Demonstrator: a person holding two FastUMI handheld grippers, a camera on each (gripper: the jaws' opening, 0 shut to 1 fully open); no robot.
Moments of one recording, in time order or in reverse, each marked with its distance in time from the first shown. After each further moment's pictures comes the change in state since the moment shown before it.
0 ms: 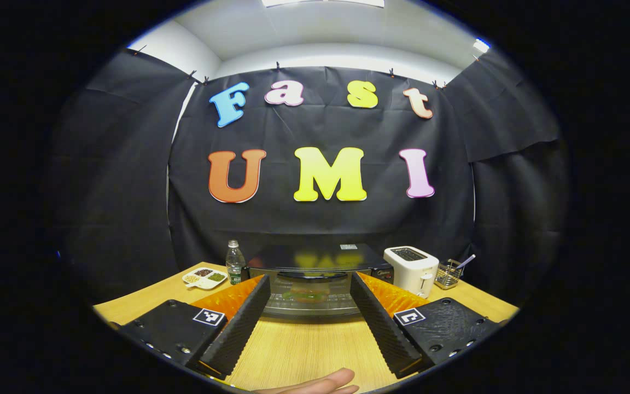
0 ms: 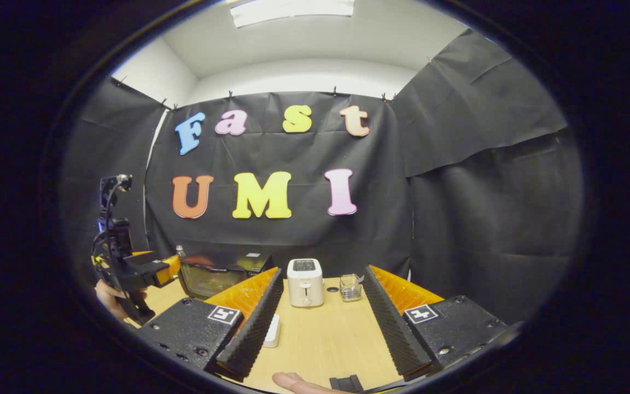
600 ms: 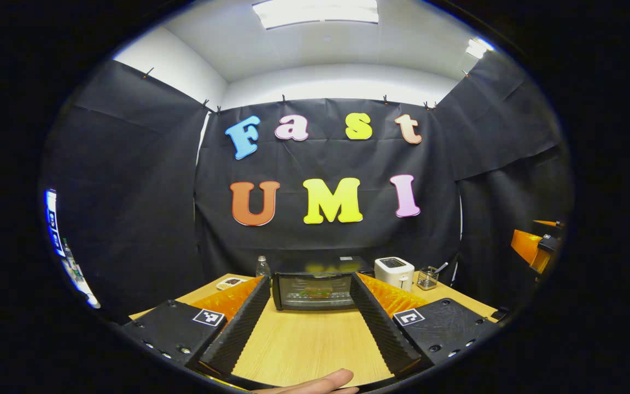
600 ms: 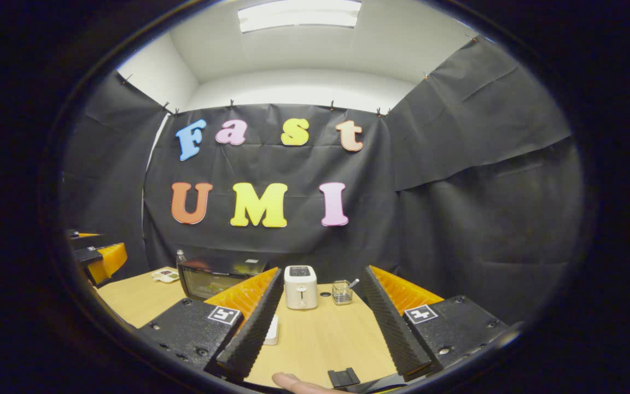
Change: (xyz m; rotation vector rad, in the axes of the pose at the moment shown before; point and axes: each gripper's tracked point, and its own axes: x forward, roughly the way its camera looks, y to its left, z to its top) left arm -0.170 0.015 0.055 0.055 -0.066 0.069; right arm -0.051 0.008 0.016 -0.029 -0.047 -0.042
